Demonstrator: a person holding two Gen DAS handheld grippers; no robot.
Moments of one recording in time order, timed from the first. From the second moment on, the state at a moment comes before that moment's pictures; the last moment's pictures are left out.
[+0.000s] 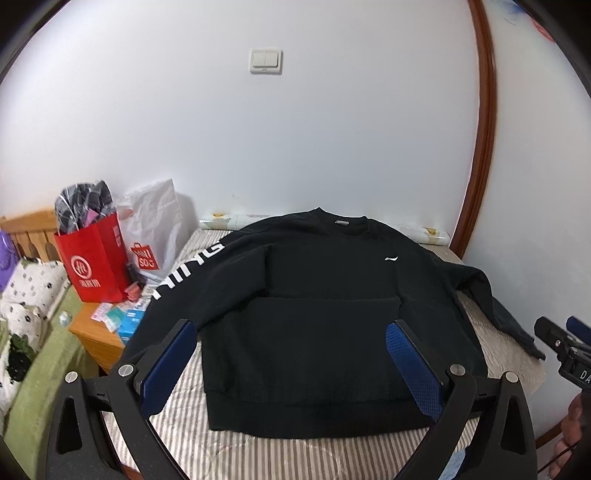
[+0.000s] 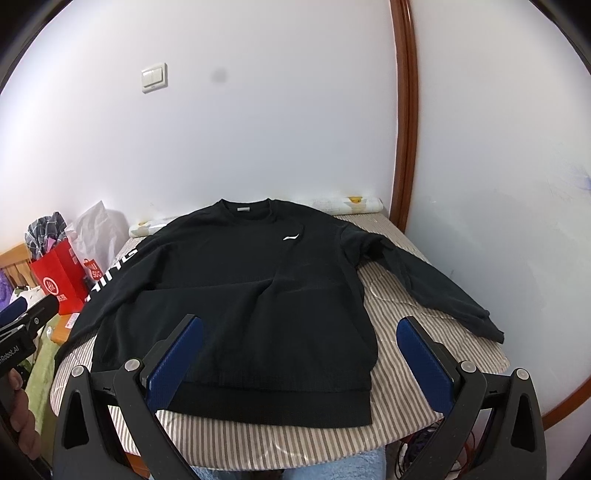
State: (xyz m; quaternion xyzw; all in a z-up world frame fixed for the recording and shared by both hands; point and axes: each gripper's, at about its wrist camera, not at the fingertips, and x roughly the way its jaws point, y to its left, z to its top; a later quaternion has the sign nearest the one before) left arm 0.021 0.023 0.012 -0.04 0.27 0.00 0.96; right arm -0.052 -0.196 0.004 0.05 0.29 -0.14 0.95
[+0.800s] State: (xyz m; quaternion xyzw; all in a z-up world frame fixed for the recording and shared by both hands) left arm 0.107 0.208 -0.166 -0.31 0.37 0.04 0.88; right arm 0.124 -0.223 -0.182 0.09 0.40 -0.12 0.90
